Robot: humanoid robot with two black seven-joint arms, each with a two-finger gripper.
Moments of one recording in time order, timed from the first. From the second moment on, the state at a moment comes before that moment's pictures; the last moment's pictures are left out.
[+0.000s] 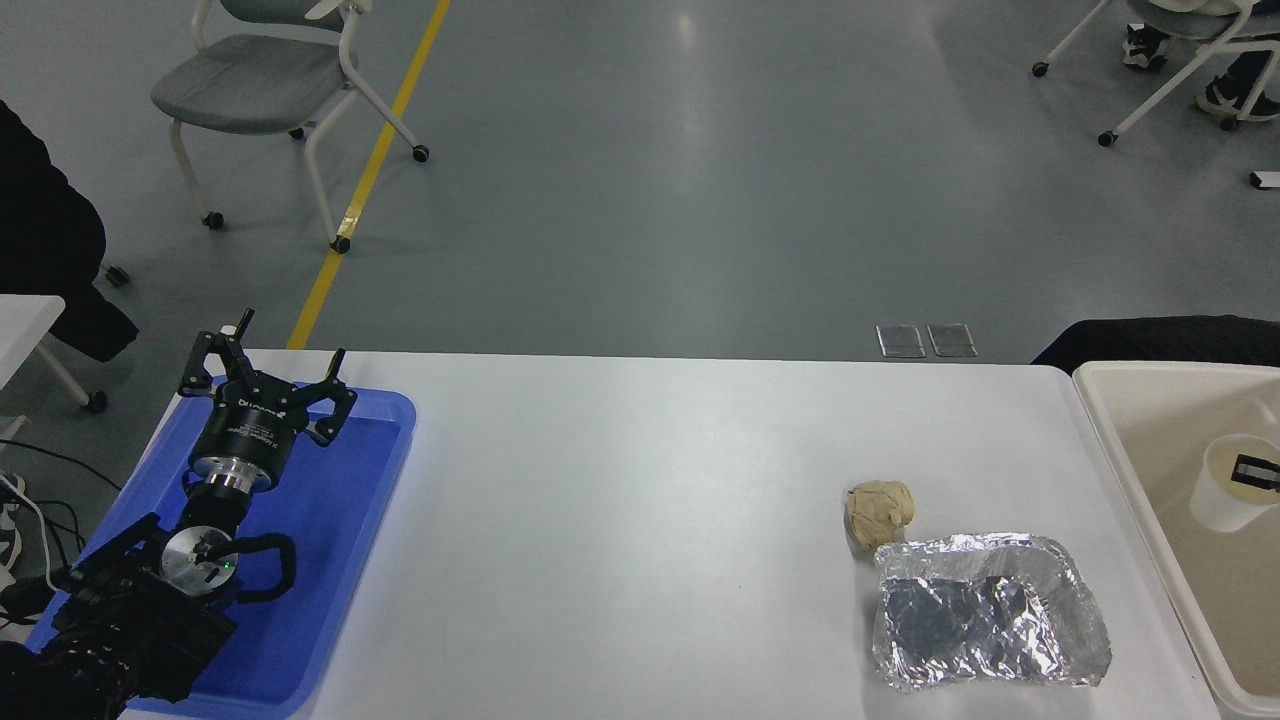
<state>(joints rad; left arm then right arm) -0.64 0.20 -0.88 -0.19 -0.21 -0.79 -0.30 0.81 -0.57 -0.61 0.17 -0.67 0.19 0.10</state>
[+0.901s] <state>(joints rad) -0.64 0.20 -0.88 -0.20 -0.21 -0.79 -0.30 1.79 -0.61 -1.09 0.95 -0.67 0.44 0.11</state>
